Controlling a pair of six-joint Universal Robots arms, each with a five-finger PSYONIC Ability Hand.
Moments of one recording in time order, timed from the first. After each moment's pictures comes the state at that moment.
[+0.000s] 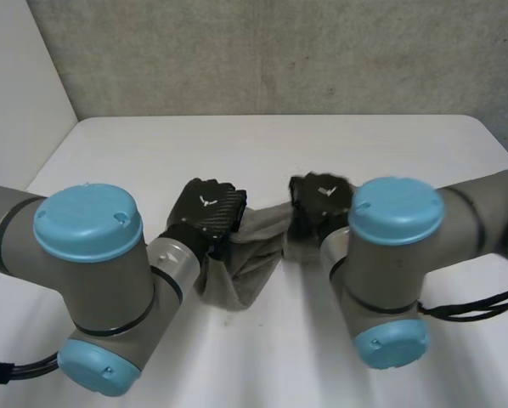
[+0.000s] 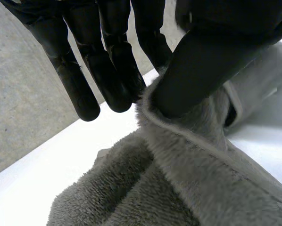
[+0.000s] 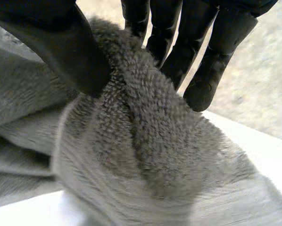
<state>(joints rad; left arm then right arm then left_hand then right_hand) 4.05 -2.00 -1.55 3.36 -1.62 3.37 2.25 -0.99 1.37 -0.20 1.76 3.15 1.20 1.22 1.22 1.22 1.03 1.32 1.31 1.31 1.34 1.14</state>
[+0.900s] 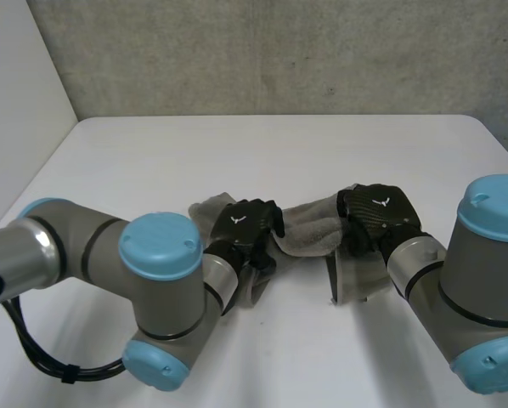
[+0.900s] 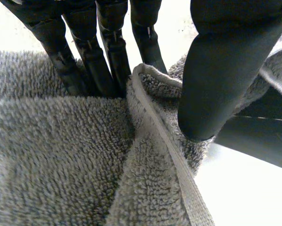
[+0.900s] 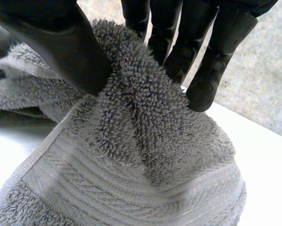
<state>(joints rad) 3.97 -2.24 -1.41 3.44 -1.63 2.94 2.04 -1.24 1.68 -0.19 1.53 3.00 0.79 0.79 0.79 0.79 0.61 1.32 1.32 1.32 1.34 1.14</state>
